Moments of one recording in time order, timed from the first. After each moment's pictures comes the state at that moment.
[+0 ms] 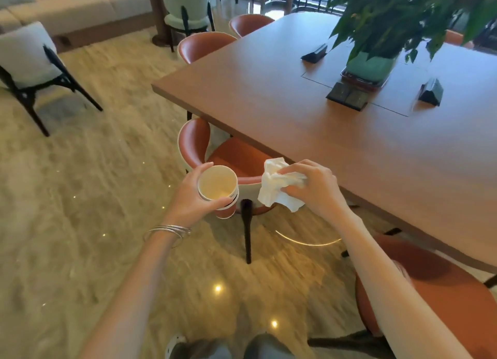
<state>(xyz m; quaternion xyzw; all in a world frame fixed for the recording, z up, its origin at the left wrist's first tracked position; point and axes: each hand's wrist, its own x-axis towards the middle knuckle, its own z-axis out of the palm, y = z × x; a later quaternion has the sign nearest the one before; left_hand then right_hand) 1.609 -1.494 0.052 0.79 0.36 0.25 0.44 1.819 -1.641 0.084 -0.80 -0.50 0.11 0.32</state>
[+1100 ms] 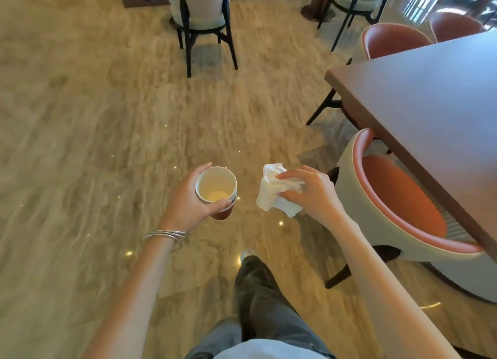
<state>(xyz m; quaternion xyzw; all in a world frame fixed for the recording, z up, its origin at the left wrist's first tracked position) 1.217 -1.312 0.014 0.64 0.58 0.33 0.39 1.473 -1.323 0.029 -0.67 -0.65 0.26 0.25</state>
